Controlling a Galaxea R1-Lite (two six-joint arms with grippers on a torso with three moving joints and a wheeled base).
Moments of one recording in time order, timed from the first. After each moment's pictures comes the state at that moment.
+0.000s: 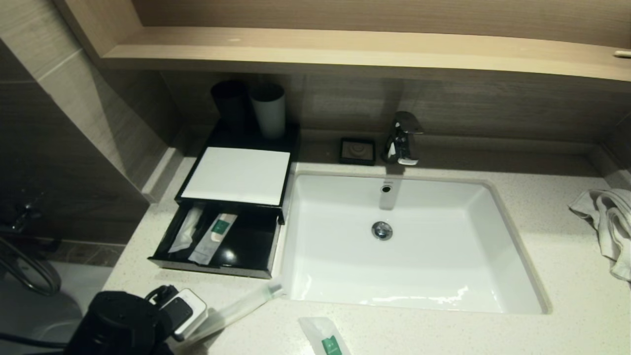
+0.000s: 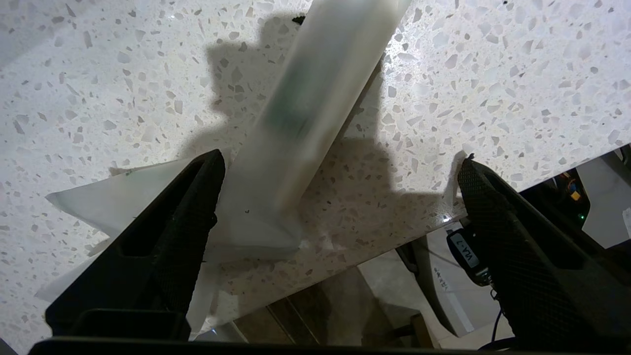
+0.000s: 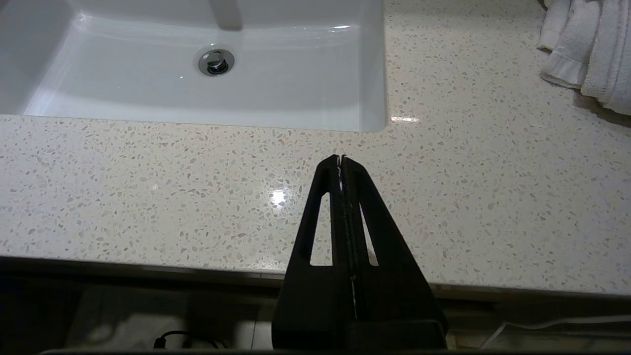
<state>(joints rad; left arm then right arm) -0.63 1.44 -0.23 -0.38 0.20 0.12 0.00 0.00 -0.01 0.03 0.00 0.00</state>
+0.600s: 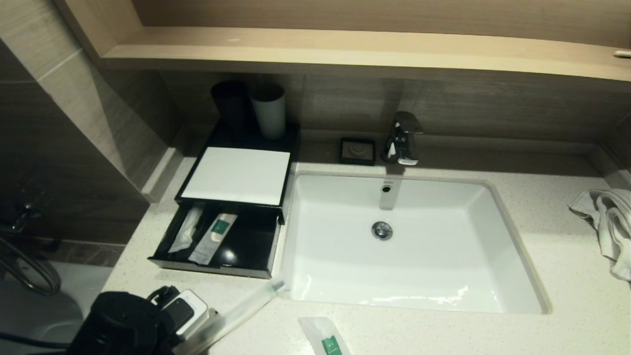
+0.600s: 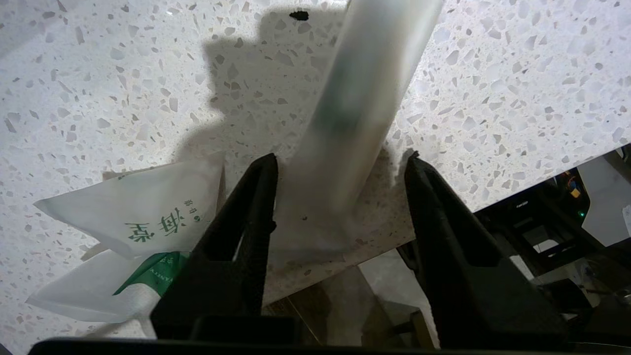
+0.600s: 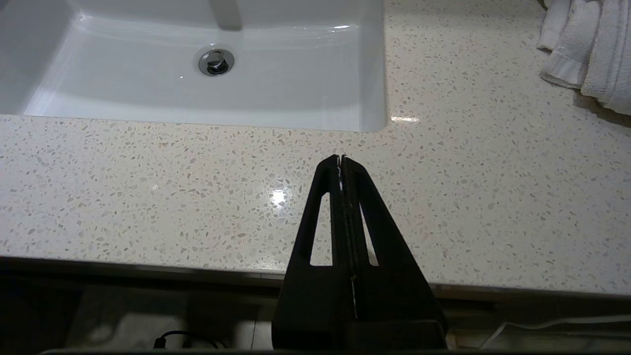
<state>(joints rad) -0.63 1.45 -0.23 -0.38 0.20 0.12 0.00 0.00 -0.01 0.03 0.00 0.00</state>
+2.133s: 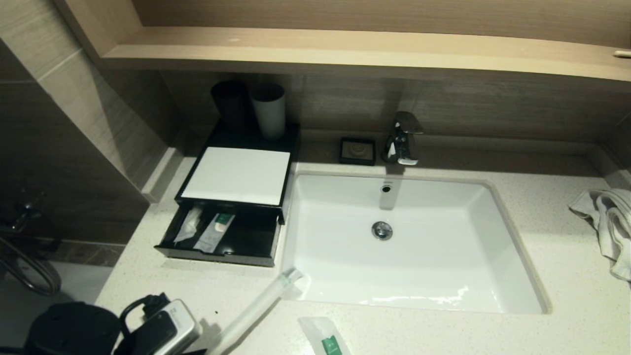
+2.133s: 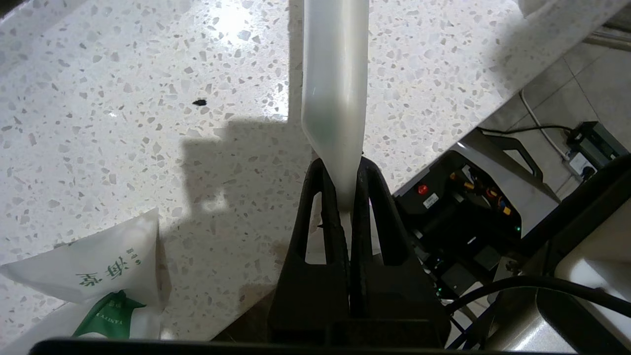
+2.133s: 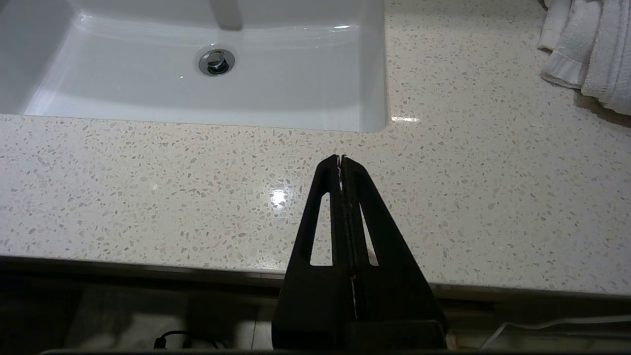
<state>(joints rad) -0.70 1.29 -0.18 -0.46 0.02 0.17 0.00 0.00 -0.01 0.03 0.00 0.00</state>
